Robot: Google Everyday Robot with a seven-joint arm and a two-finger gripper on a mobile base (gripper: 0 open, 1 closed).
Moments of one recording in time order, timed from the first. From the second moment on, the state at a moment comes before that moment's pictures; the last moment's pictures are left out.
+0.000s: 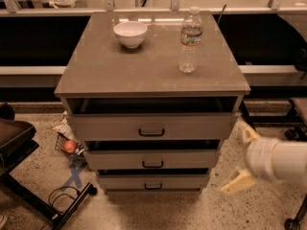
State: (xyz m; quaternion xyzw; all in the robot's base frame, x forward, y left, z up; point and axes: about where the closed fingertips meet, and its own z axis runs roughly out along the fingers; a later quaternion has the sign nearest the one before) arm 0.438 -0.213 0.722 -0.53 0.75 0.05 0.39
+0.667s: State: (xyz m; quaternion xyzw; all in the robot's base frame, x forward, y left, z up) arm 0.444 -0.207 0.578 -0.49 0.77 0.05 0.40
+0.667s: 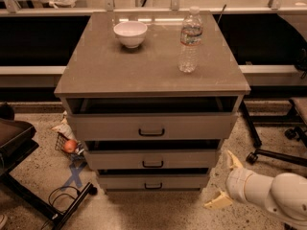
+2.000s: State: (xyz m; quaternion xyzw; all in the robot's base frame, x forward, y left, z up) arm 0.483 -0.188 0.466 -0.50 0.79 0.07 0.36
